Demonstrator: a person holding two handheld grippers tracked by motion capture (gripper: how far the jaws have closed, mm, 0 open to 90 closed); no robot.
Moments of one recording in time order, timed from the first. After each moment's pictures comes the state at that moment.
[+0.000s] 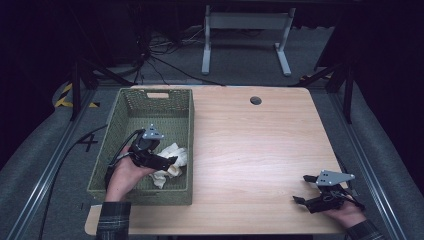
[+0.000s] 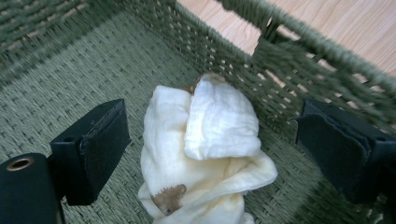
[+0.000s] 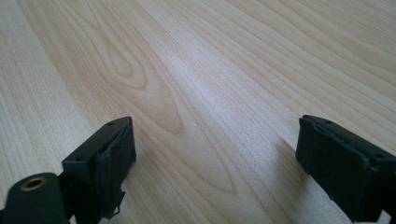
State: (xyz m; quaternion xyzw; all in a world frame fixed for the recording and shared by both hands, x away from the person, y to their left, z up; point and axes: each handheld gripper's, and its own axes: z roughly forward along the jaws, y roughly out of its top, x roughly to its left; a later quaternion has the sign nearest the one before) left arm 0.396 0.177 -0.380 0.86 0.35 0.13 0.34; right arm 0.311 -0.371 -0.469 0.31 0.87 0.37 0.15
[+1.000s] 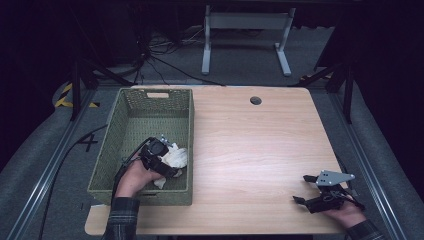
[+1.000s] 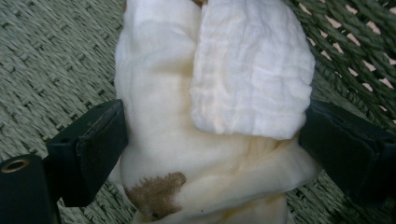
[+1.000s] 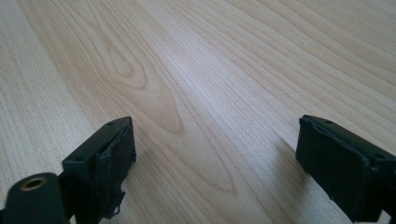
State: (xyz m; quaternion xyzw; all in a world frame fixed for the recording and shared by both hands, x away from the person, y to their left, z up) left arm 0.413 0.160 -0.431 0.90 0.38 0.07 0.21; right arm 0.311 -0.371 -0.469 0.31 0.87 0.37 0.15
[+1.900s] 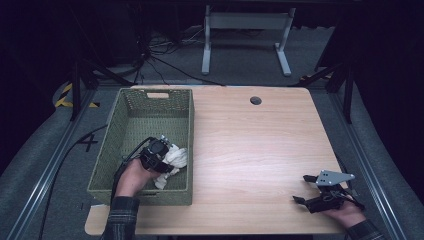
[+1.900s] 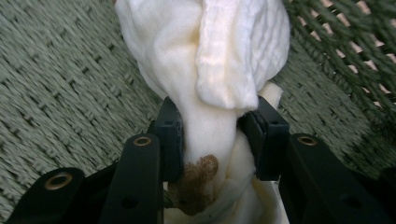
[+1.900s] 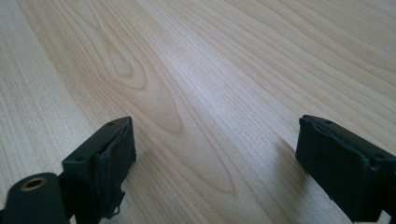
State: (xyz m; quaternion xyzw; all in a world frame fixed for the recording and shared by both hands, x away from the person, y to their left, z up) left arm 0.414 0.162 -0.420 0.90 0.38 0.04 0.20; right arm 0.311 -0.371 -0.469 0.31 0.86 0.37 0.15
